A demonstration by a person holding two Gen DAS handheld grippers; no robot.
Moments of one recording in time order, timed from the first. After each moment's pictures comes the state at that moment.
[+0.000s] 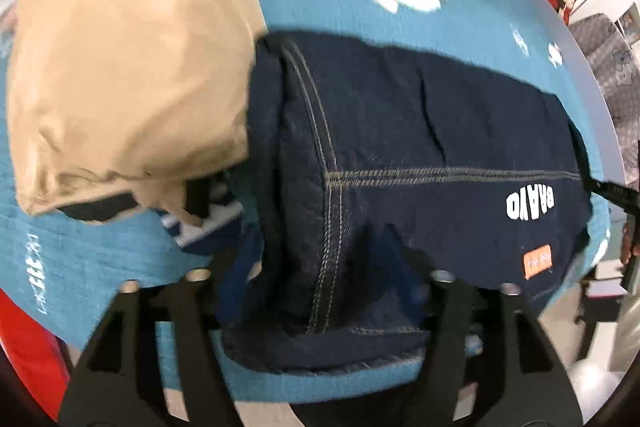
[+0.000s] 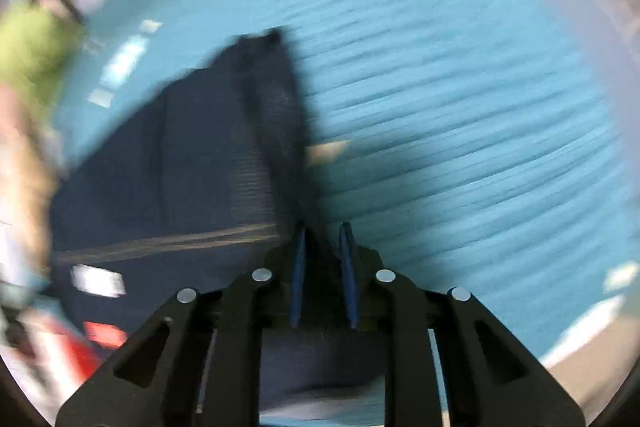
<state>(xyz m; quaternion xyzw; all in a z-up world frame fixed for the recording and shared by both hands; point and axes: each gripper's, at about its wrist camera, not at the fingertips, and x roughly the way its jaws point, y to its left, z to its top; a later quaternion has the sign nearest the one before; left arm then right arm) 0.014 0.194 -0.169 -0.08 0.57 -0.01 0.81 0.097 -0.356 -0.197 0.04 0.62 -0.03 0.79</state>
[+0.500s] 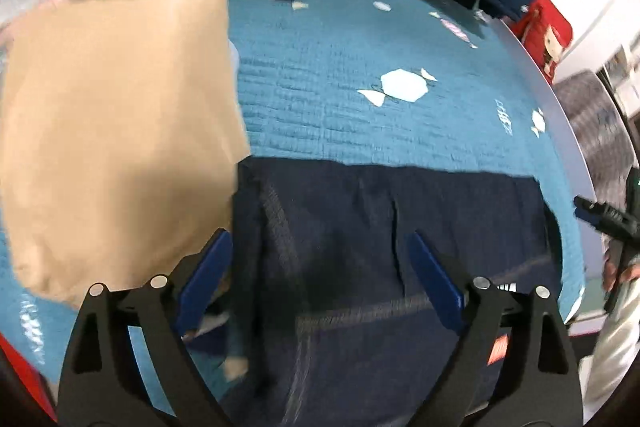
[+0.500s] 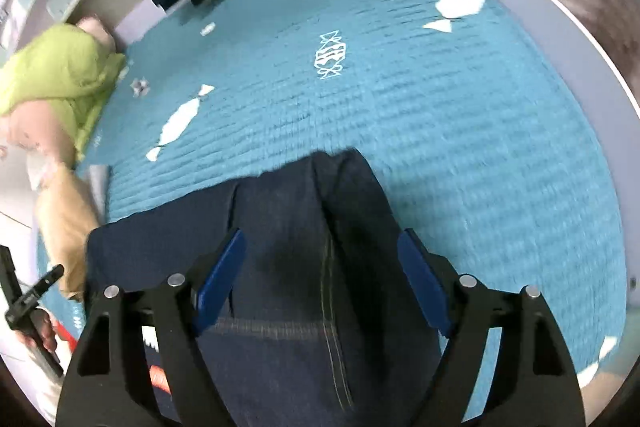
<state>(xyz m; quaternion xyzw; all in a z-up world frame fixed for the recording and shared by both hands) 0.100 0.213 -0.152 -0.15 0.52 -0.04 0.84 0.191 -0.314 -0.160 0.14 0.56 0.09 0.81</state>
